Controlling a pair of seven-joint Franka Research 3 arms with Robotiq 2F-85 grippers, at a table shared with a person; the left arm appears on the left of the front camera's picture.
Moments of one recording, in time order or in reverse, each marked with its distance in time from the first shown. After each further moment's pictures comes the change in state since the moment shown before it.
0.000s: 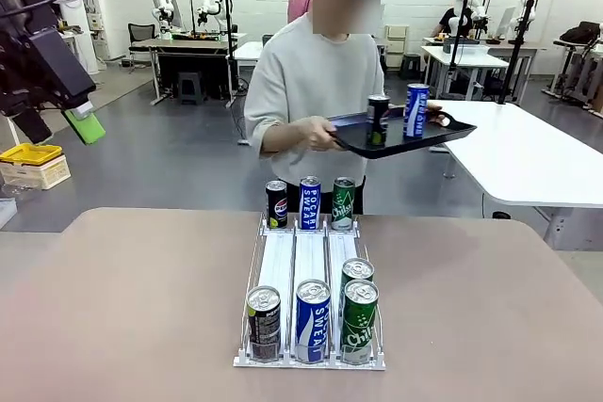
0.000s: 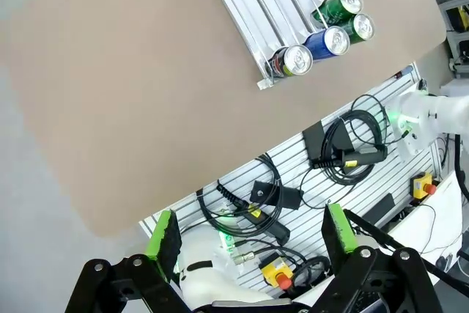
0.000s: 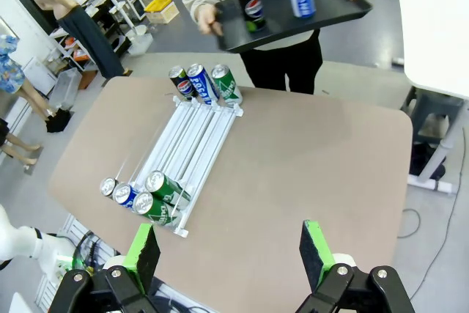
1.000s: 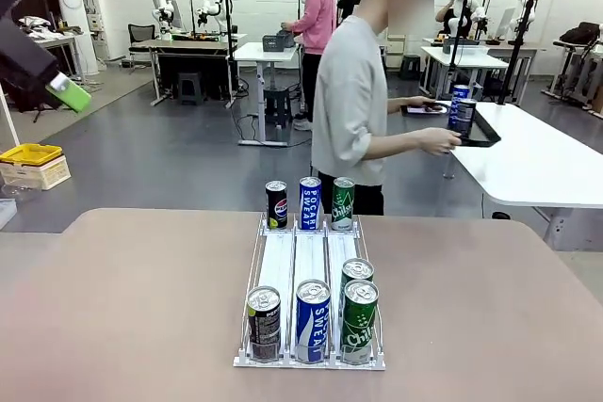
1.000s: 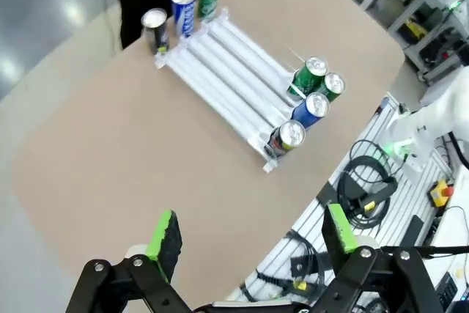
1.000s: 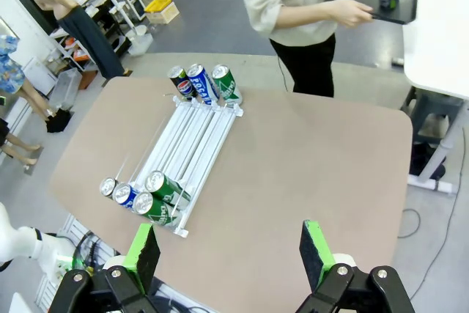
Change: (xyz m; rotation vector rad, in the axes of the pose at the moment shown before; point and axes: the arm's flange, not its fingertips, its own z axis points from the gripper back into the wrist) left arm -0.002 0.071 0.003 -0.156 -0.362 -0.323; right arm 0.000 0.000 0.000 0.000 0.000 0.000
